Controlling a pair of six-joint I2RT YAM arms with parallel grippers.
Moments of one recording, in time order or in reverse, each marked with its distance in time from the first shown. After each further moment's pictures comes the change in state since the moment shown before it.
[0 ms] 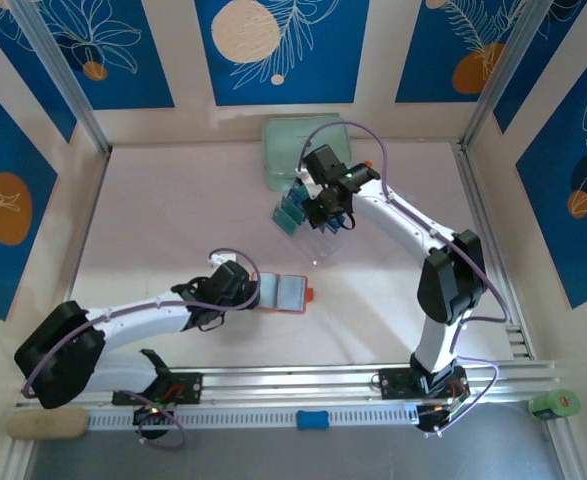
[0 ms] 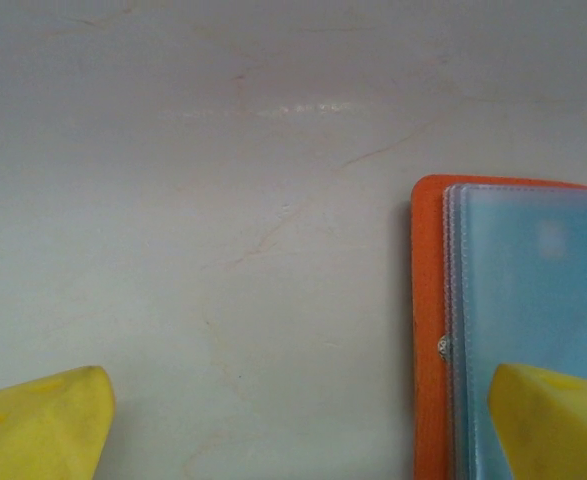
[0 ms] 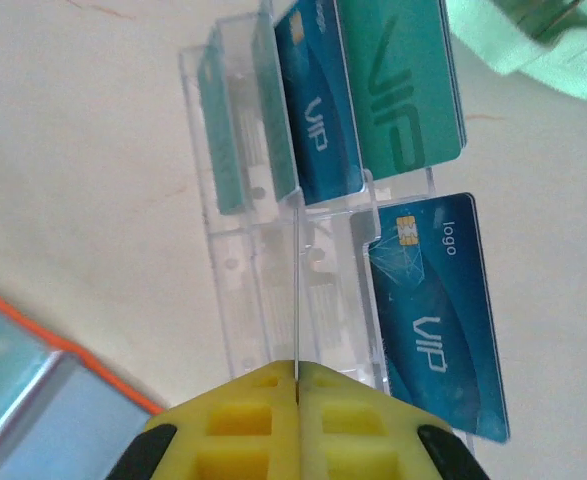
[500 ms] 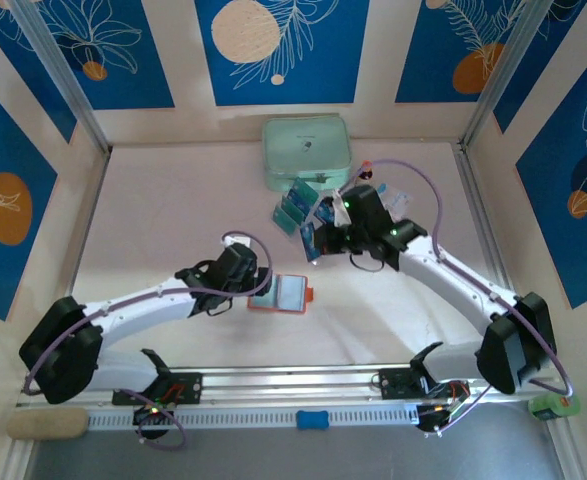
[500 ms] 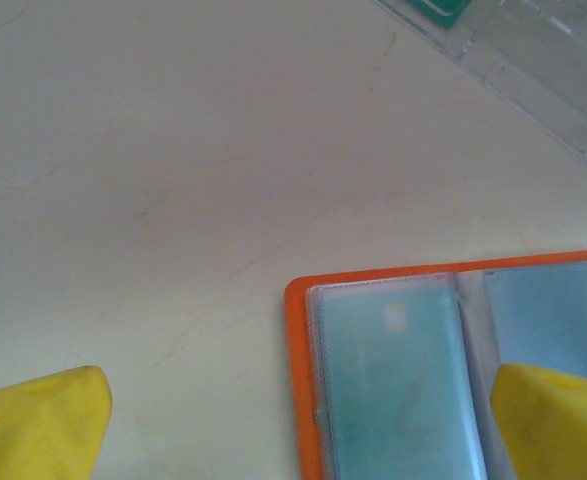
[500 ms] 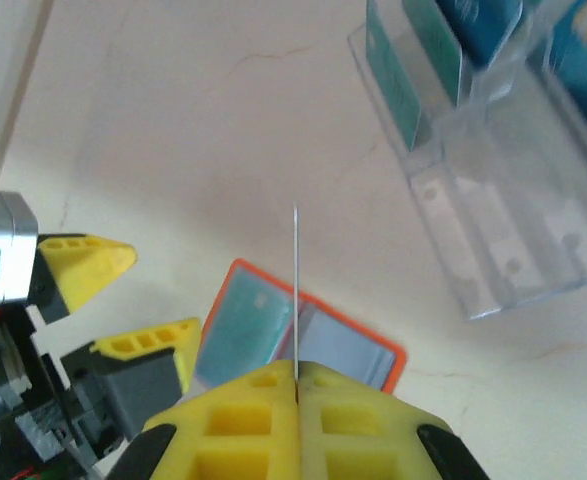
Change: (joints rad) left arm 0.000 0.060 0.177 -0.056 0.037 0.140; right arm -0.015 -0.496 -0.673 0.483 -0.342 0.518
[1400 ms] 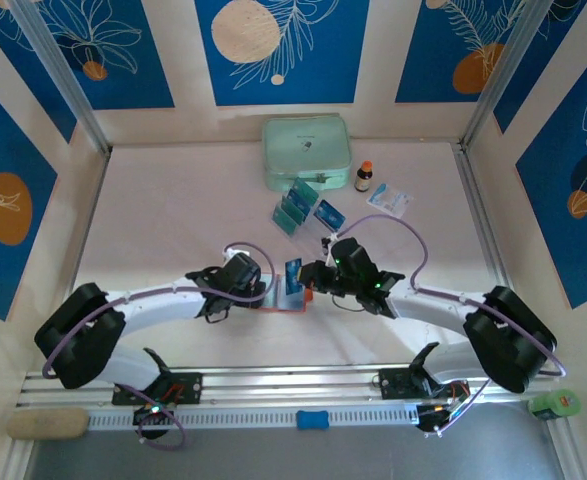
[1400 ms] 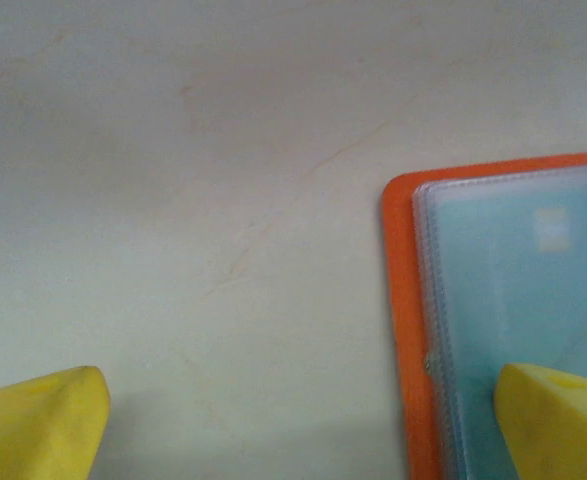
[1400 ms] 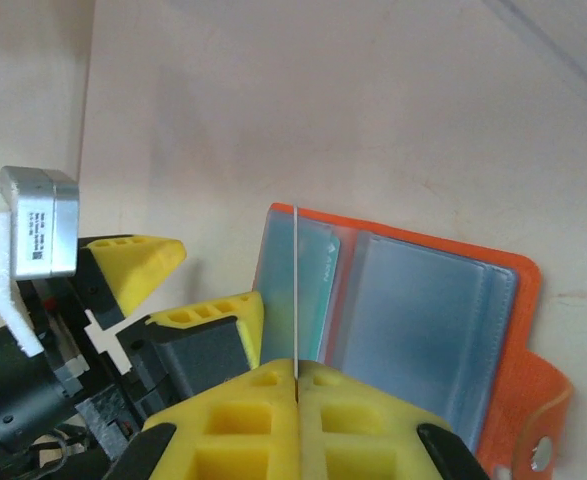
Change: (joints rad) left arm 0.000 0.085 -0.062 -0.029 -0.035 -0.003; right arm 0.179 0.048 -0.405 0.607 0.061 0.406
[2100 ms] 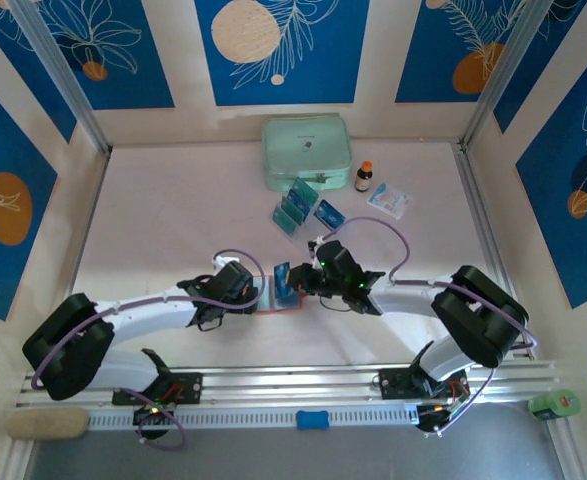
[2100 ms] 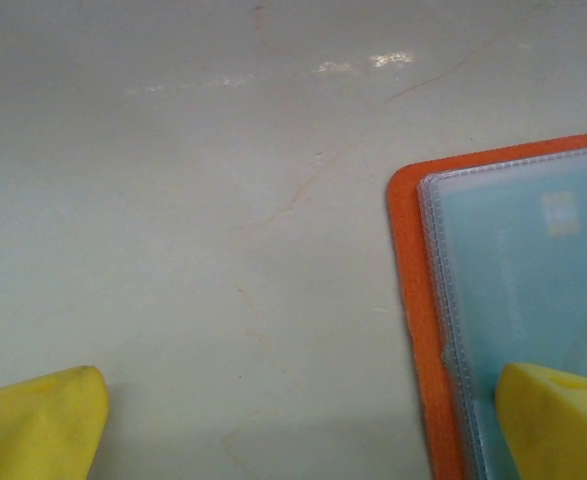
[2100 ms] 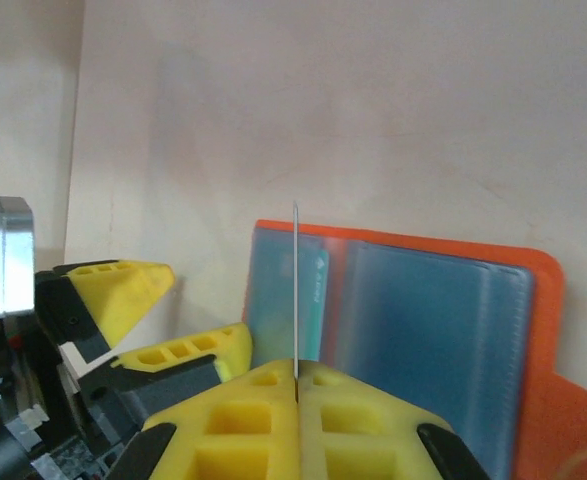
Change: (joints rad) left arm 0.000 -0.083 -0.085 -0.001 -0.006 -0.084; right arm 0.055 0.179 0.047 0.145 0.004 0.018
